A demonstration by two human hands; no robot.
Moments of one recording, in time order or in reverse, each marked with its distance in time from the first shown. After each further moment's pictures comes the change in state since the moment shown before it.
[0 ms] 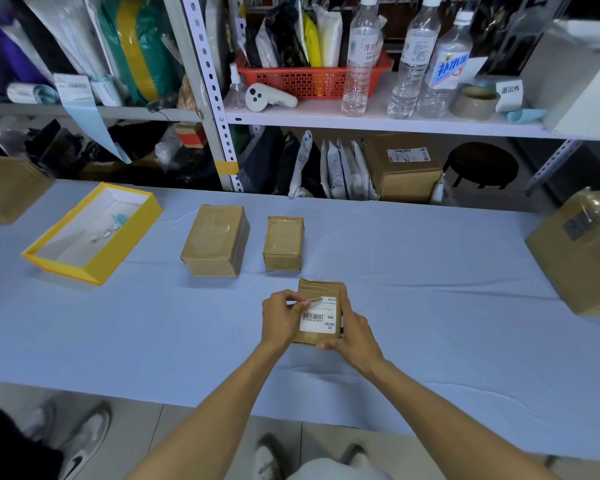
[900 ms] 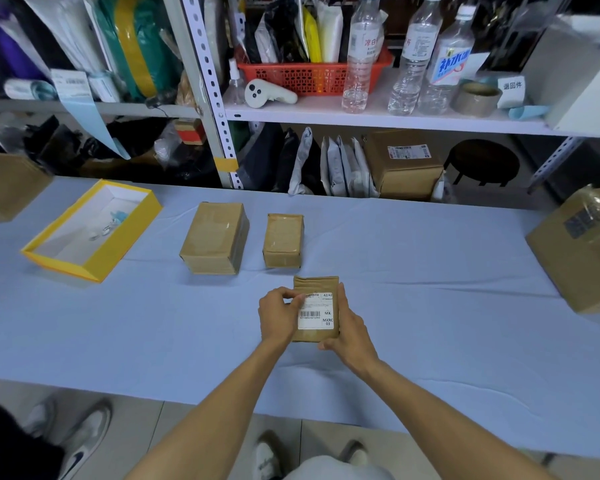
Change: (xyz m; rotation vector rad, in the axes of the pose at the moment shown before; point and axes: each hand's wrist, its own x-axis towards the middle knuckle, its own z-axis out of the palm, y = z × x) left_hand 0.003 -0.004 0.004 0.076 0.111 -0.041; right_hand 0.003 0.008 0.014 0.035 0.056 -0.006
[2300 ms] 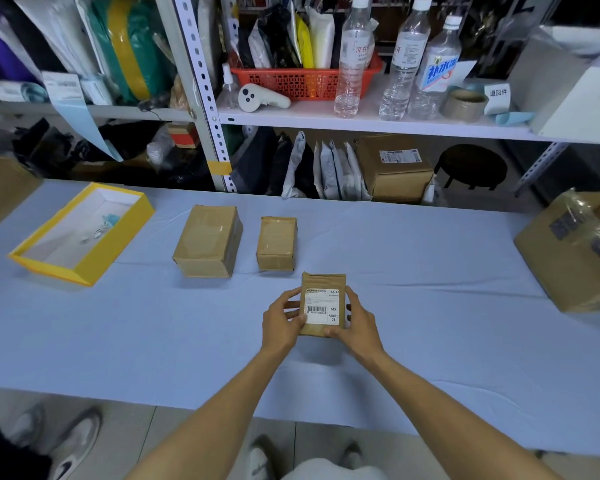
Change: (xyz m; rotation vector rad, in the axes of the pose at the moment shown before) left_hand -0.013 -0.011 0.008 -0.192 -0.220 0.065; right_hand 0.003 0.004 -0.024 0.155 0.108 0.038
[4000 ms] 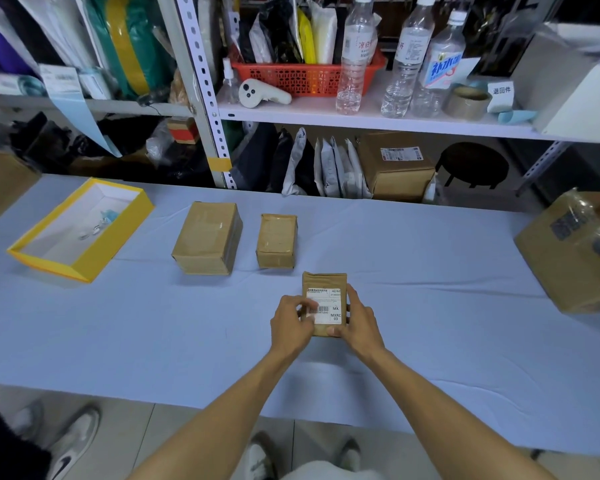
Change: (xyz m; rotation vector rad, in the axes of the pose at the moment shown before) left_hand -0.004 -0.002 0.015 0.199 0.035 0.038; right_hand 0.008 0.002 0.001 -0.120 -0.011 0.051
